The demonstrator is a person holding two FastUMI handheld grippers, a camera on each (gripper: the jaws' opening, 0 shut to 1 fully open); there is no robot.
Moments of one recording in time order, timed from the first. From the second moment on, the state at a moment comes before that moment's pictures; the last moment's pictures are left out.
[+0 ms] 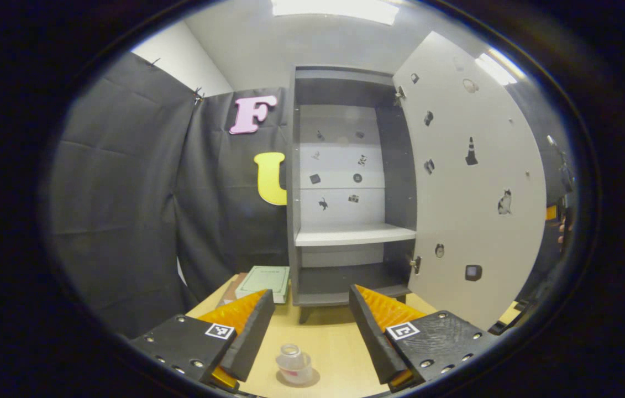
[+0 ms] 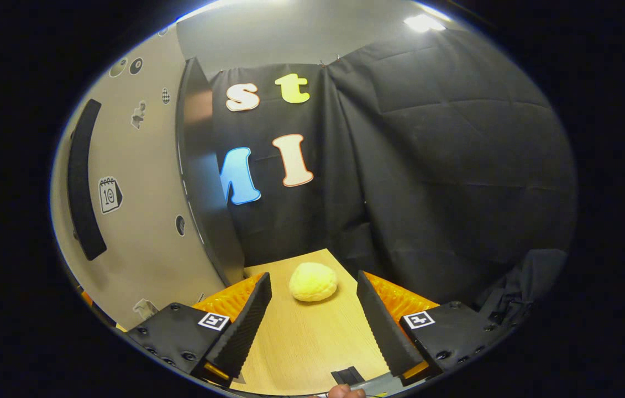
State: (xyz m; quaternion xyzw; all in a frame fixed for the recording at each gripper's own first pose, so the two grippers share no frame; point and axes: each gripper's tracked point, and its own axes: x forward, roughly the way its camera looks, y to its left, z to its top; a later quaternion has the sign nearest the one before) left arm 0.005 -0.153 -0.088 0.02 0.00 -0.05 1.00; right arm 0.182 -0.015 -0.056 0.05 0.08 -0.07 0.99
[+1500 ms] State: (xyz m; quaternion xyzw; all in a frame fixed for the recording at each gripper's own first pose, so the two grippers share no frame) left arm -0.047 -0.174 -0.015 0.00 -0.01 -0.03 1.00; right arm 0.166 0.092 0.089 -0.03 0.02 0.10 0.99
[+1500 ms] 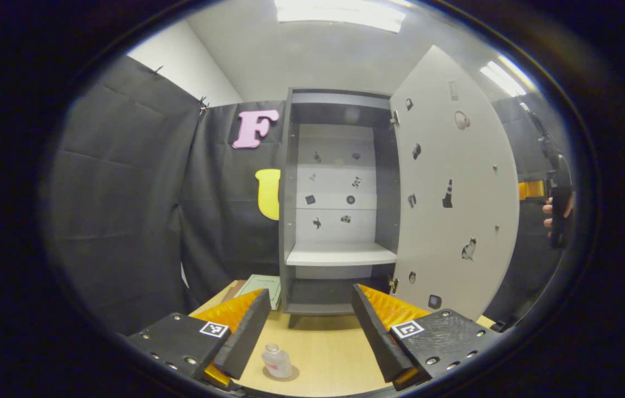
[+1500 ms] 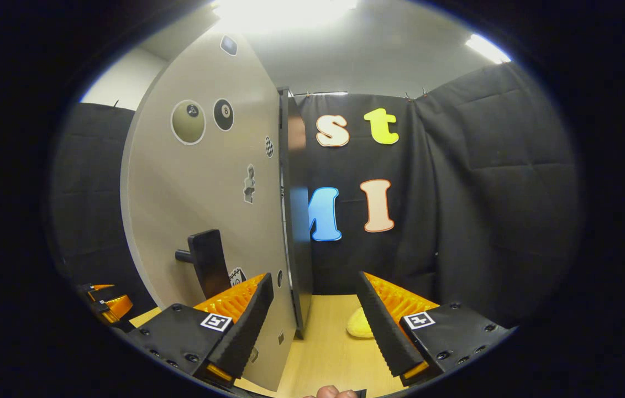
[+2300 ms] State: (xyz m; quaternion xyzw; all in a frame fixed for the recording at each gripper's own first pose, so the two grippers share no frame) left arm -0.032 -0.028 -0.029 0.00 0.01 -0.06 1.00; right arm 0.132 0.201 0.078 -0.02 0.01 0.05 1.00
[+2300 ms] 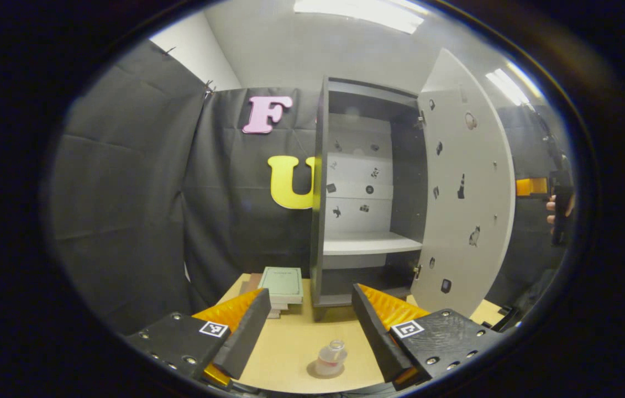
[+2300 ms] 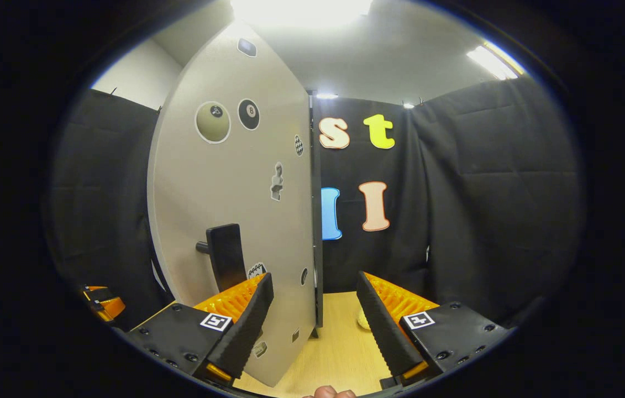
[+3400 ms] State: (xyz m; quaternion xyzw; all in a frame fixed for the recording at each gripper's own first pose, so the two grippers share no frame) left arm -0.004 0.016 -0.026 -0.01 0.01 -0.09 1.00; right arm 0.131 0.302 0.050 0.03 0.05 0.12 0.99
